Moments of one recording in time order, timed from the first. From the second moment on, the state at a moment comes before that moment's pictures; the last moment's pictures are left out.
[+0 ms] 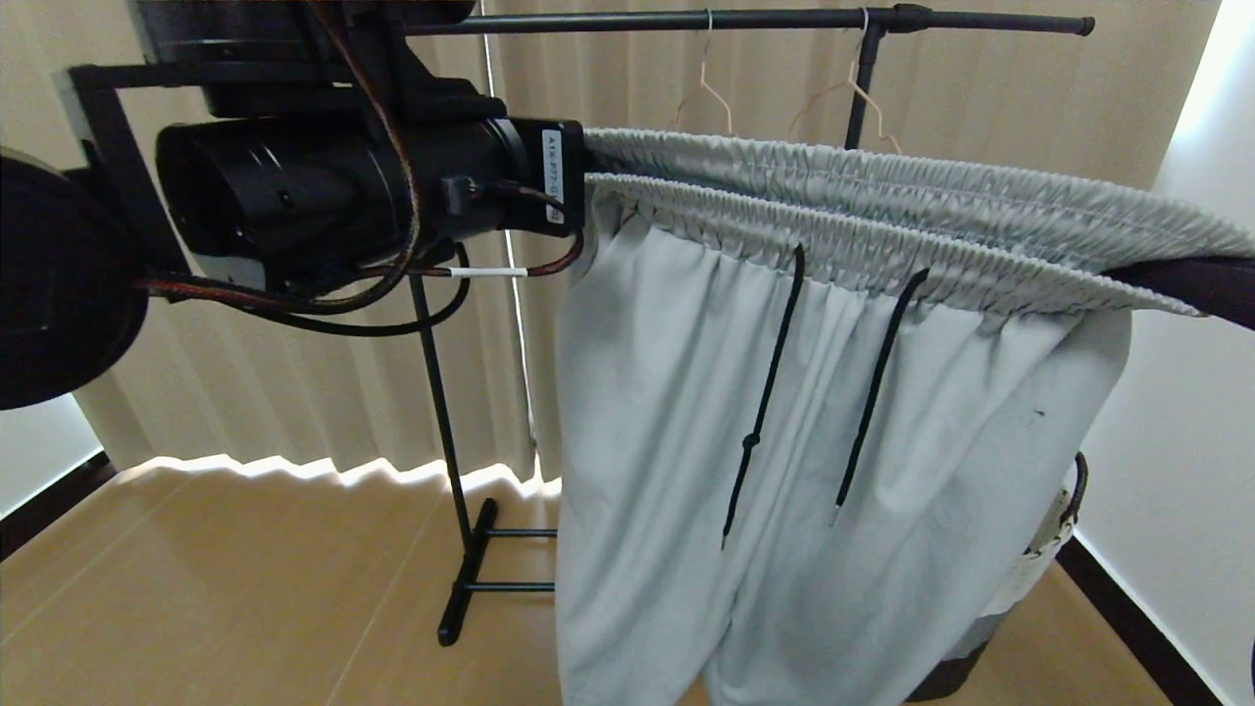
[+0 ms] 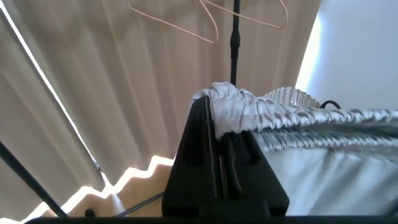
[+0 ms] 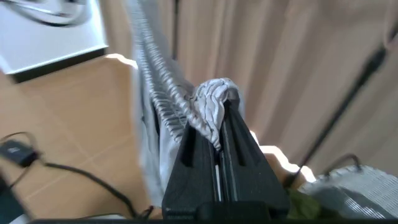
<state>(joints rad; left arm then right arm) -0.65 1.67 -1.43 -0.22 0.16 0.05 0.39 1.06 -0.96 -0.01 0.27 0.00</state>
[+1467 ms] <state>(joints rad) -0.78 1.30 -1.18 0.08 -0.19 0.03 0.33 1.54 -1.14 -0.52 0.24 0.07</state>
